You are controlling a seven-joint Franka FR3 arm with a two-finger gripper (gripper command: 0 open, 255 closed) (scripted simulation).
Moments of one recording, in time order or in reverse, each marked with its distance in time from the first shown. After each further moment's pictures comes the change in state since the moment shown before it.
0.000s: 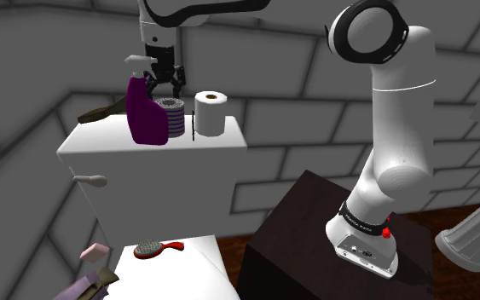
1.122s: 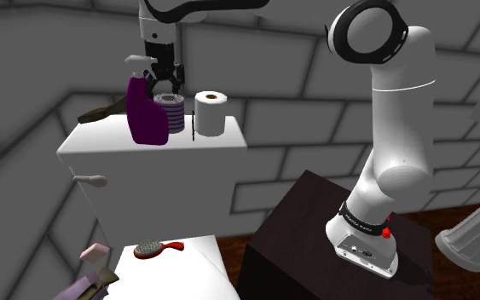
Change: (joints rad) arm 0.001 0.003 0.000 0.025 0.000 -0.022 0.000
